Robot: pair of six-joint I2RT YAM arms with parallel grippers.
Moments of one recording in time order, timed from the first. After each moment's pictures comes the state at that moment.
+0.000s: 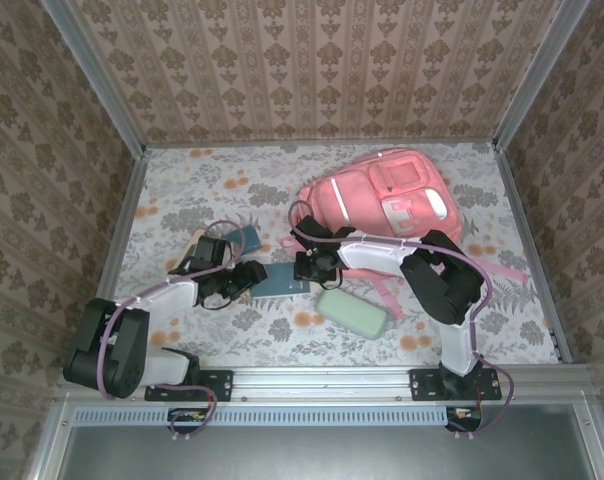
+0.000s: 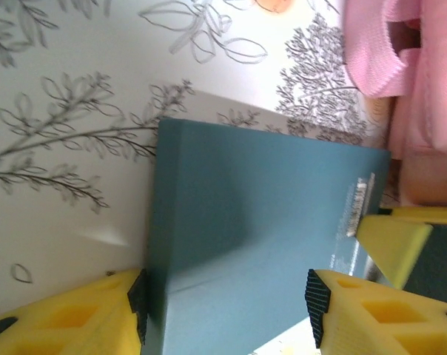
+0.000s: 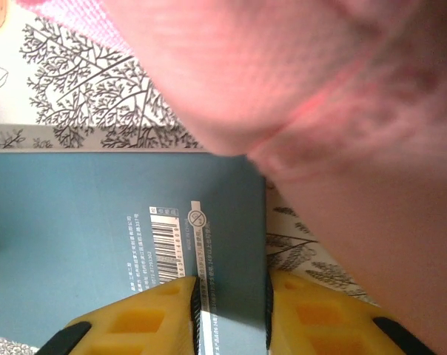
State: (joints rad) left arm -0.35 1.30 0.47 -0.13 0.47 -0.77; right arm 0.79 1.96 1.27 -0.47 -0.11 0.84
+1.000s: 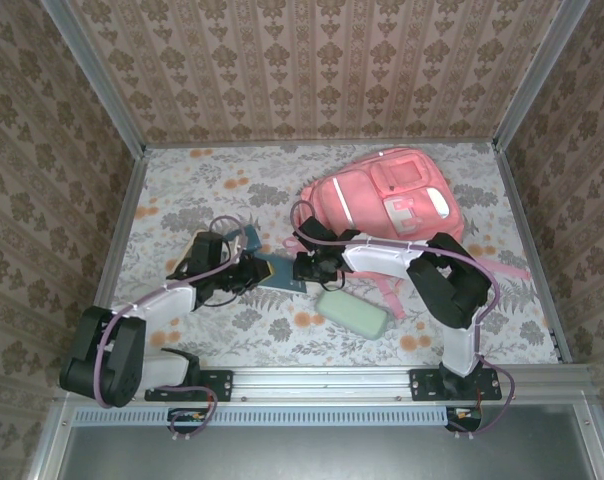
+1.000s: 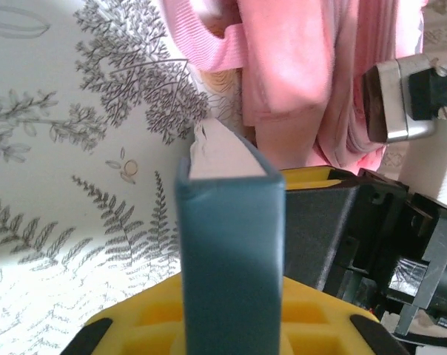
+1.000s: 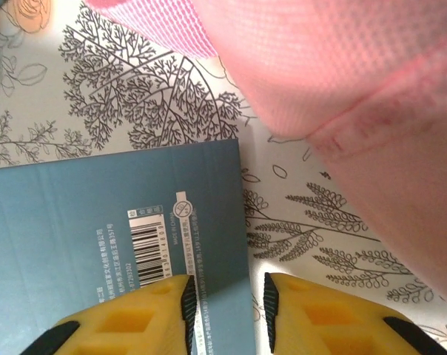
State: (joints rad) left arm -0.35 1.25 0.45 0.03 0.70 -0.84; right arm 0.79 1.90 1.22 -0.43 -0.11 0.81
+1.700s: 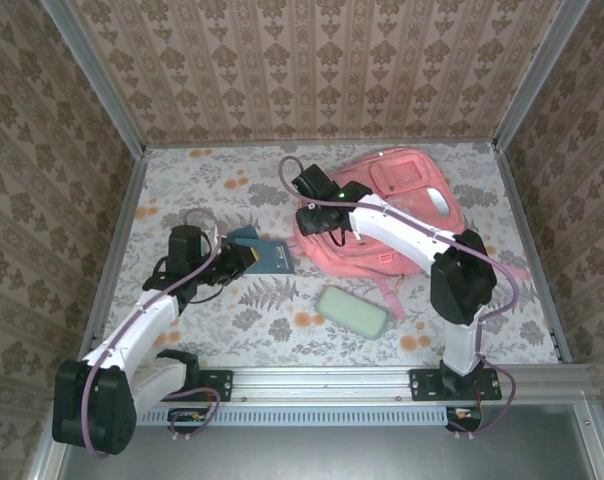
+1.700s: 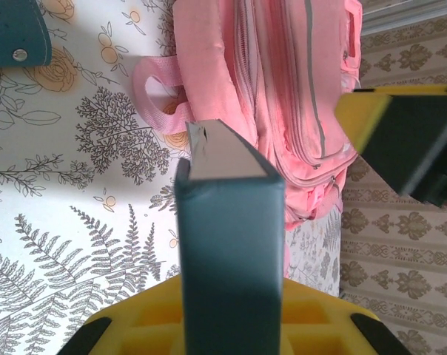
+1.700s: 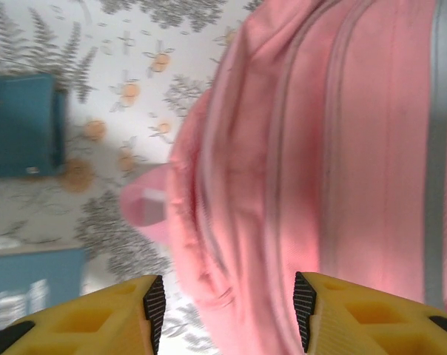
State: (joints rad) left arm -0.25 1.00 0.52 -0.17 0.67 -0.82; right arm 0.70 1.92 1.67 -0.80 0.21 0.33
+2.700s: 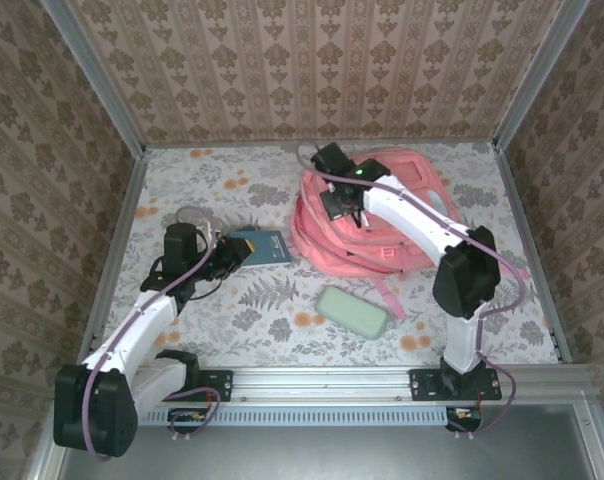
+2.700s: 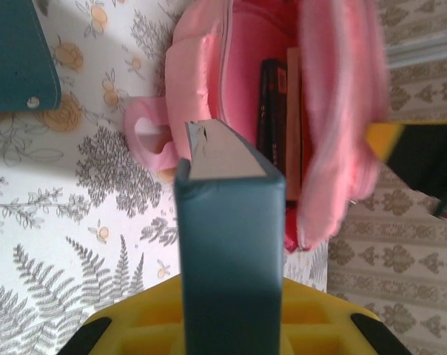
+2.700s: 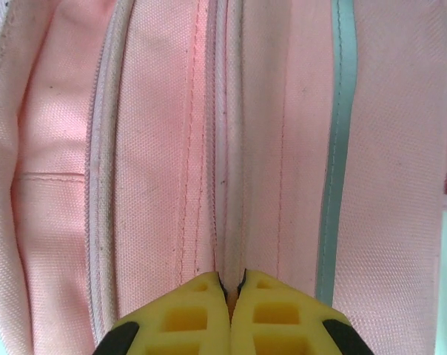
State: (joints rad) left arm -0.23 1.01 0.53 -0.09 0.62 -0.91; right arm 0.59 1.89 1.81 -1.00 0.30 0.21
